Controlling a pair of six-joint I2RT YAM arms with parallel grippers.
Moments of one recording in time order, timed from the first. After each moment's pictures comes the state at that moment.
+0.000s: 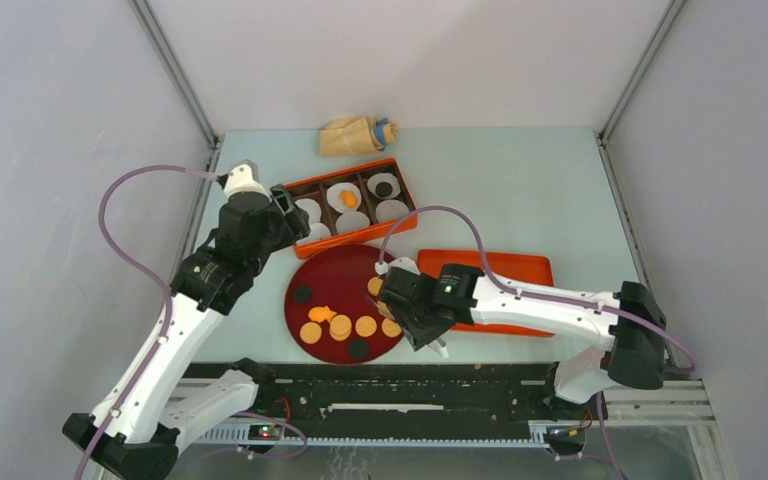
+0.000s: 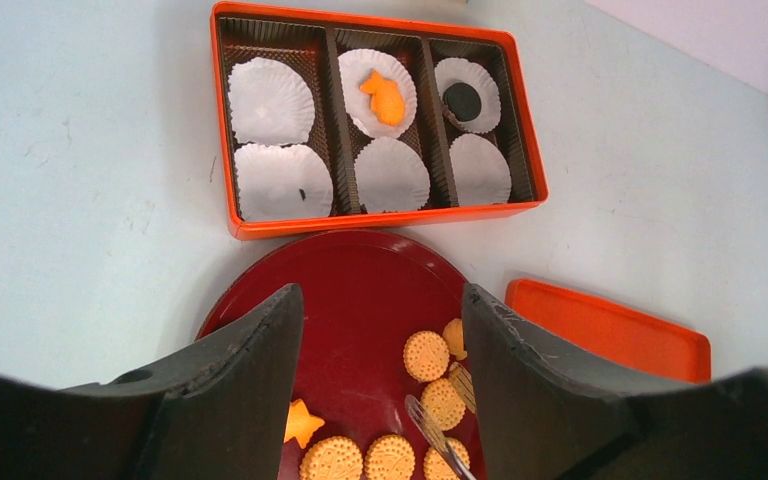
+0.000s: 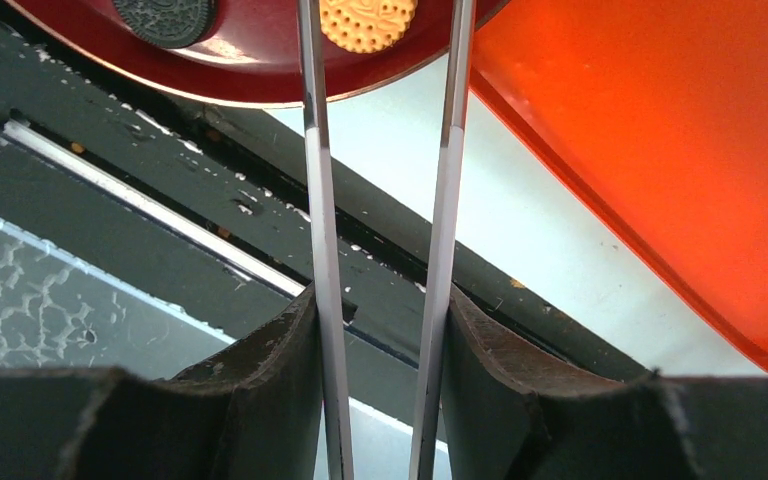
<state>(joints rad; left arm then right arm) -0.45 0.90 1.08 -0.67 -0.36 -0.61 1.22 1.48 1.24 -1.00 0.16 0.59</state>
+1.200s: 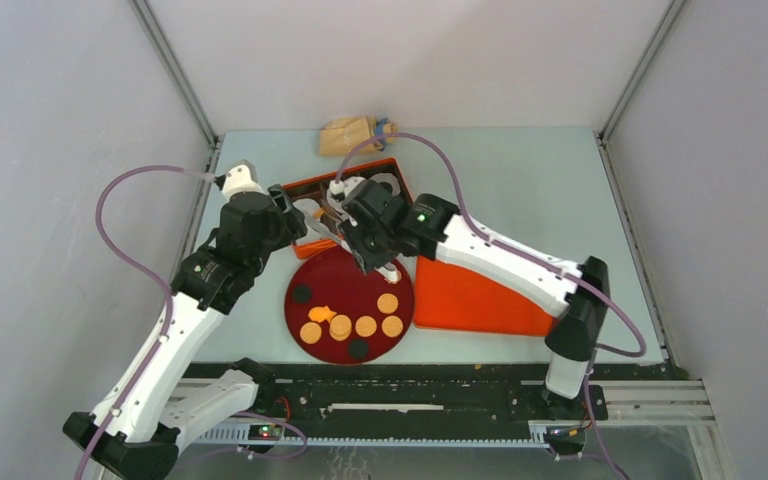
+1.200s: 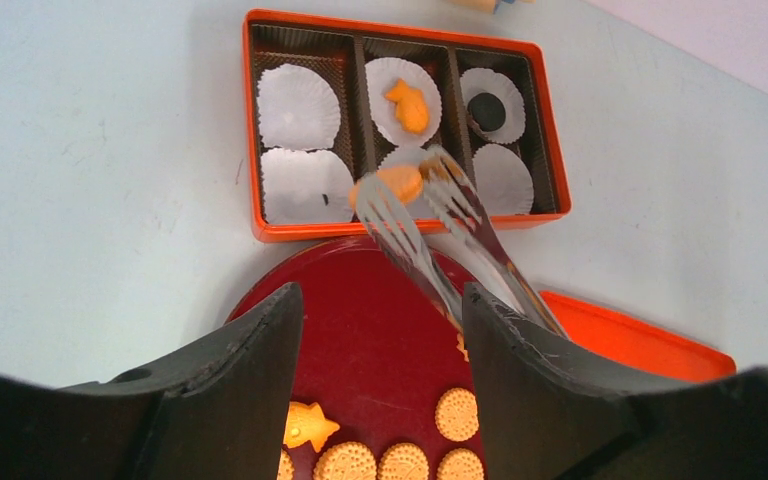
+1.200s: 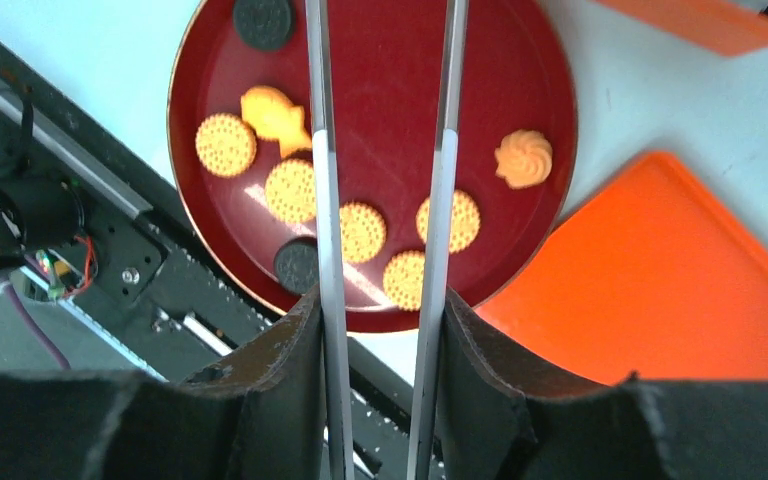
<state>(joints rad) -0.45 0.90 1.08 -0.68 -0.40 -0.61 1.06 1.76 1.79 -0.94 0.14 0.35</state>
